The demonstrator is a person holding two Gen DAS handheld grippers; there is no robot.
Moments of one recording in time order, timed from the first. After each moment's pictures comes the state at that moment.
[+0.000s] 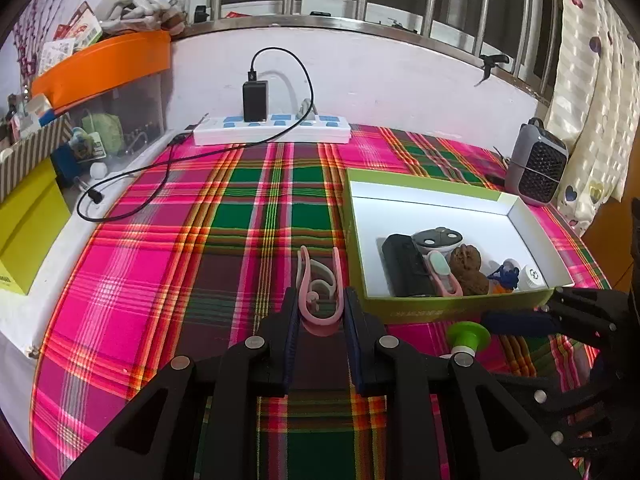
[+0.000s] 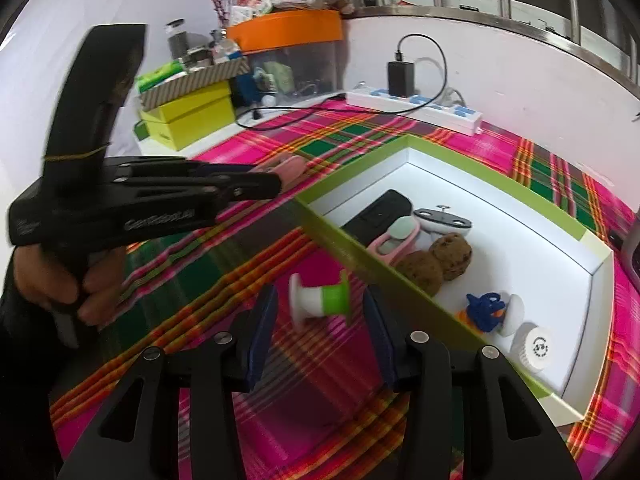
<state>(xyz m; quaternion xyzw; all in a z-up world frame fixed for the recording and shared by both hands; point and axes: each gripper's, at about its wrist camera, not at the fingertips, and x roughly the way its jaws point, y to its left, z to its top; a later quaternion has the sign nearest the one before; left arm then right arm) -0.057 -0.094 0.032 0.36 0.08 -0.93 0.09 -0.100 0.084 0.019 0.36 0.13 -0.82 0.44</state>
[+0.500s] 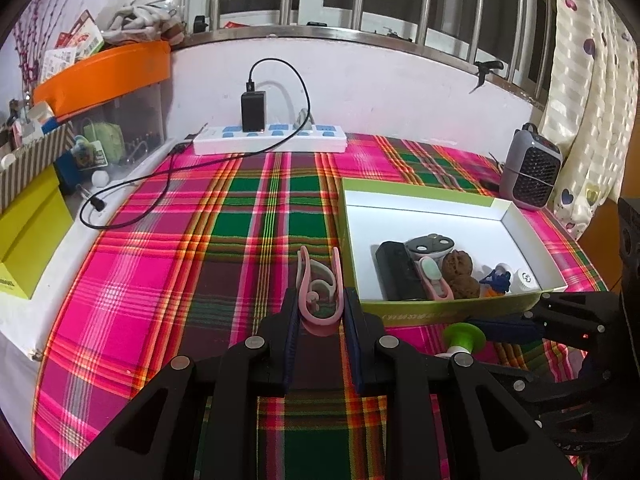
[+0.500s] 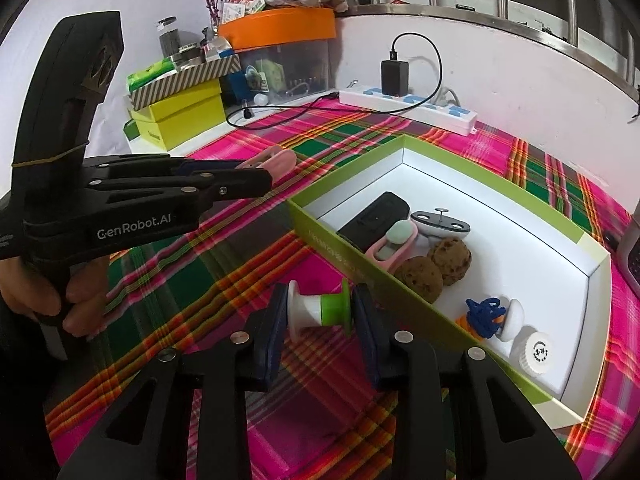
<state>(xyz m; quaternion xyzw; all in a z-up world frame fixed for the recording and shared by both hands) -0.051 -0.090 0.039 0.34 0.08 -0.93 0.09 -0.098 0.080 0.017 0.35 0.13 -0.82 0.43</state>
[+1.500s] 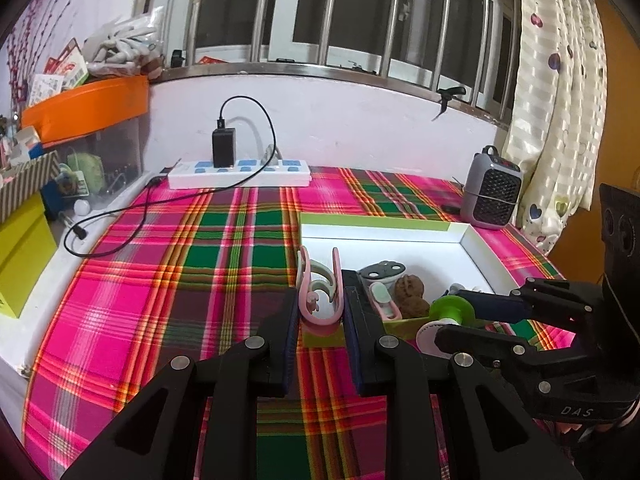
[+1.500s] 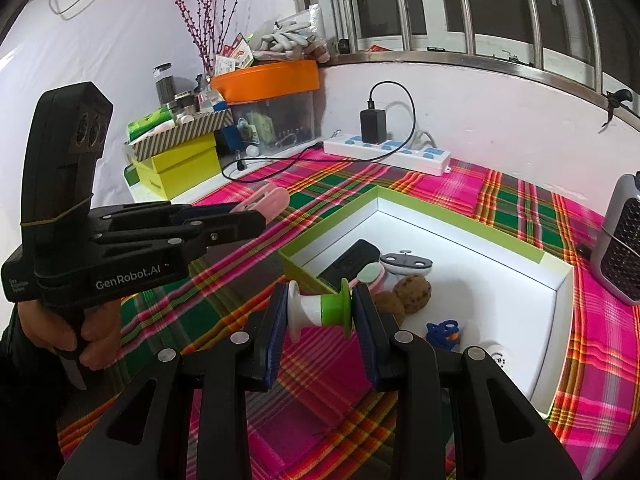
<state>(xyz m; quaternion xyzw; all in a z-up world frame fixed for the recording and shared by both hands) -0.039 -0.072 0.055 0.28 0.08 -0.95 0.04 -0.096 0.104 0.044 0.29 0.09 -0.86 0.42</state>
